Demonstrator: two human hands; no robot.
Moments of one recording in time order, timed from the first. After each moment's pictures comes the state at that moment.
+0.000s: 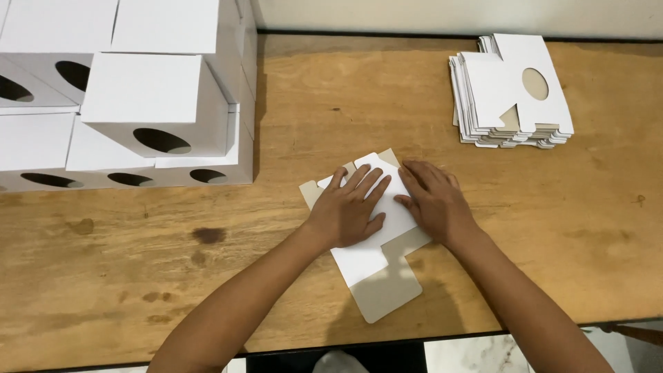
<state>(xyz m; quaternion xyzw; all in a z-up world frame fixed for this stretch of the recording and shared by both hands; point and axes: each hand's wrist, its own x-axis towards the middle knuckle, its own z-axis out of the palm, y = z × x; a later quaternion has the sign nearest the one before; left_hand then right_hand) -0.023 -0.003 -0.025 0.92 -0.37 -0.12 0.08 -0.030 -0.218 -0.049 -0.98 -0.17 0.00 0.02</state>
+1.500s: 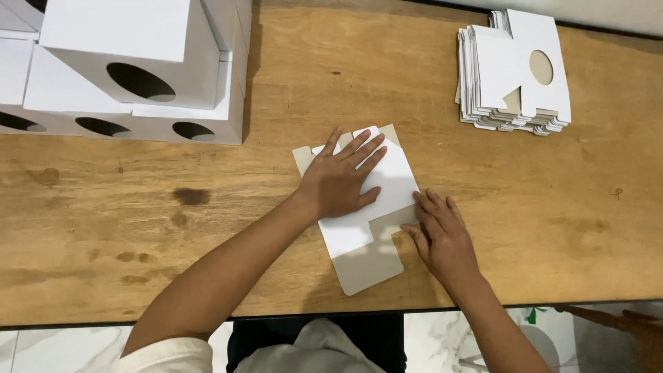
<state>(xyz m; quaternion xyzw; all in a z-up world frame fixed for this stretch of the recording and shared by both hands) -0.024 -0.004 -0.035 0.93 -0.34 -0.09 0.09 -0.127 -0.236 -0.067 -0.97 -0.18 -0.13 0.12</state>
